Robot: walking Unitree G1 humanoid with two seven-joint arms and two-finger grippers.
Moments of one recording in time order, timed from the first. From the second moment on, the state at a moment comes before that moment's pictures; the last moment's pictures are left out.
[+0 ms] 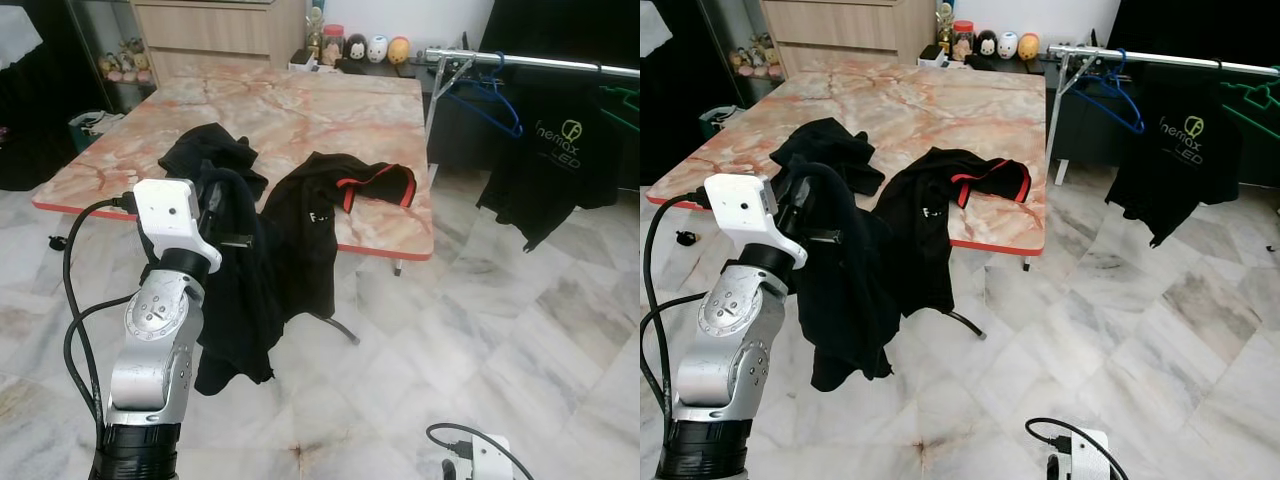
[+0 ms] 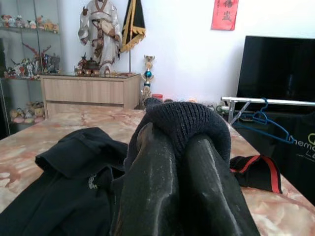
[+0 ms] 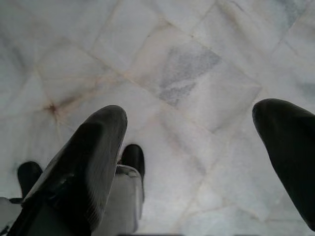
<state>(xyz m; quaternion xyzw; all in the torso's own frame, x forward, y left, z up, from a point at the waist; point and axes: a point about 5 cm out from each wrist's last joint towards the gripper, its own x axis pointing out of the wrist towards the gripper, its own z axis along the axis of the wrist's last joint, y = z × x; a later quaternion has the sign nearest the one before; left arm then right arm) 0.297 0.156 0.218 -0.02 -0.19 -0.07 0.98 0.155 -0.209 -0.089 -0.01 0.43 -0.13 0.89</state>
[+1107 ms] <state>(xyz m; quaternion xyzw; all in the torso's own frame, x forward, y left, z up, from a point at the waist) 0.281 0.203 0.224 0.05 -0.18 -0.05 0.98 0.149 -0.214 -0.092 0.00 0.44 -0.13 0.89</state>
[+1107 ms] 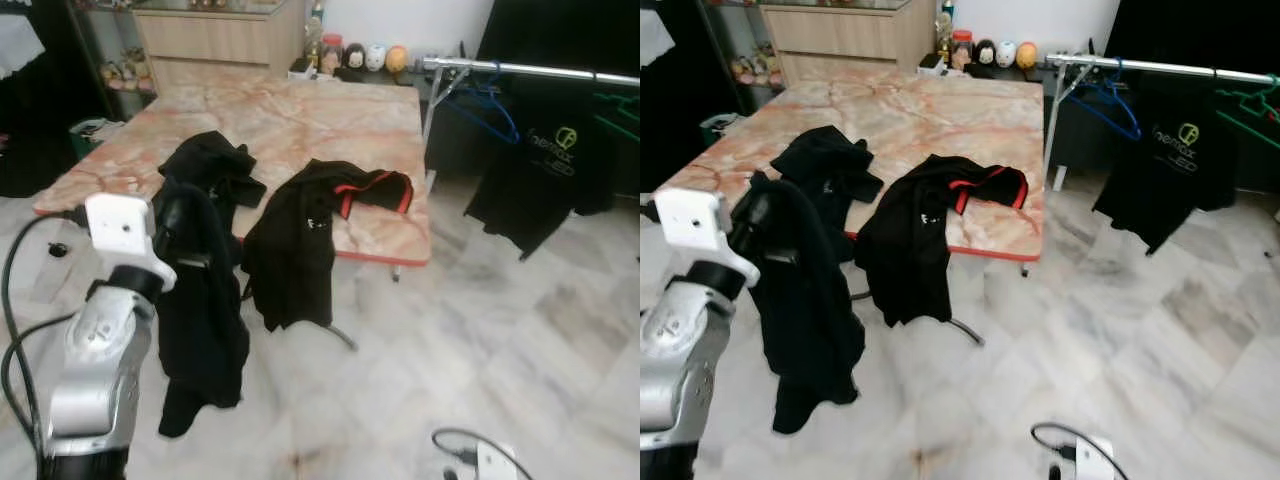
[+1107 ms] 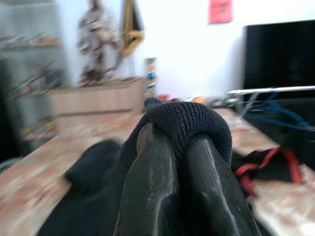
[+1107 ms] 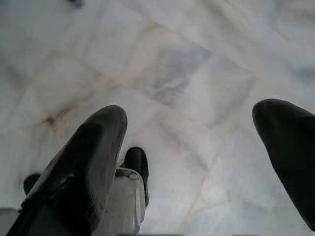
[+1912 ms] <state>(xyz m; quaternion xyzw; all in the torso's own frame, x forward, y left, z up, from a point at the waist) 0.298 0.210 0.290 0.07 -0.27 -0.05 0.96 0.151 -0.220 -0.090 -0.01 0.44 -0.12 0.89</state>
